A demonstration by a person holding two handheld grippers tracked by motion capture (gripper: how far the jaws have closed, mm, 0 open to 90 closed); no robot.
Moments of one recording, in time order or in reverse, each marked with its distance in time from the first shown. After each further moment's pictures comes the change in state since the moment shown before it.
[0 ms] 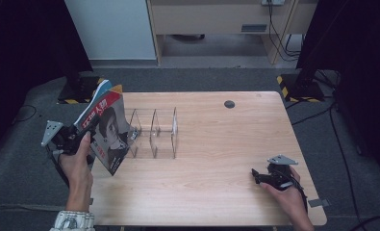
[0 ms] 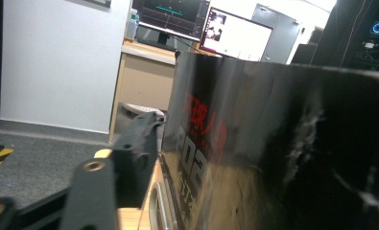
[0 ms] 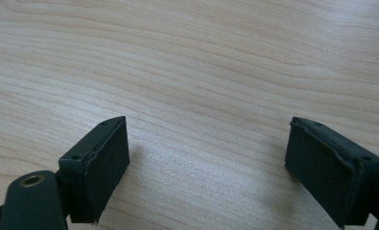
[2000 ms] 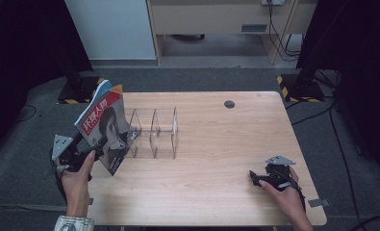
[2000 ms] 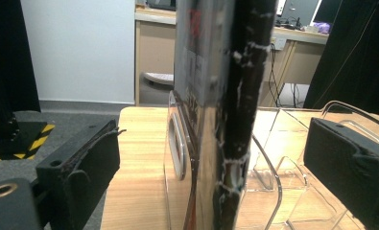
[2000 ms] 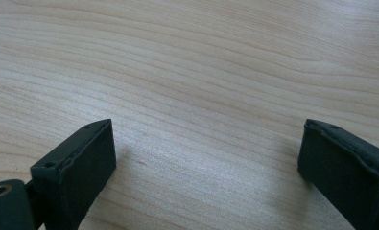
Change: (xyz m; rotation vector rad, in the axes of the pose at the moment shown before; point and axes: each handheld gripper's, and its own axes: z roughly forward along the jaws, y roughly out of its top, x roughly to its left) left arm -0.013 -0.029 -0.030 0.134 0.079 0.121; right arm 0.005 0.000 0.001 0.022 -0.001 -0.008
